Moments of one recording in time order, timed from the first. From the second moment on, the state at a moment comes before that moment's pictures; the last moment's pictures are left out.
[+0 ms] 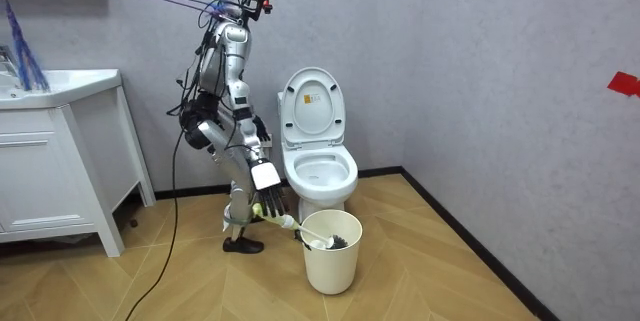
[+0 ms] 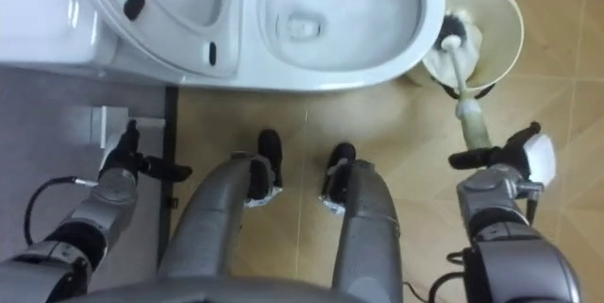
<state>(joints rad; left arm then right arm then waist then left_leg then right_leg) -0.23 0.26 -0.16 1.01 0.07 0.01 0.27 -0.38 -0.42 0.04 1.25 0.01 0.00 -0.58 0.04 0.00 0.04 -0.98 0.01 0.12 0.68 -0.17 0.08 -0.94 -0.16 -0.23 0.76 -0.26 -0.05</state>
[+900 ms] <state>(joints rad) -0.23 0.31 -0.25 0.87 0.07 0.02 0.29 -0.42 -0.49 0.10 1.24 0.12 0.02 -0.55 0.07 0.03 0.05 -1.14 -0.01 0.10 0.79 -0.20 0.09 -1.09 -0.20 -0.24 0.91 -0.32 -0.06</state>
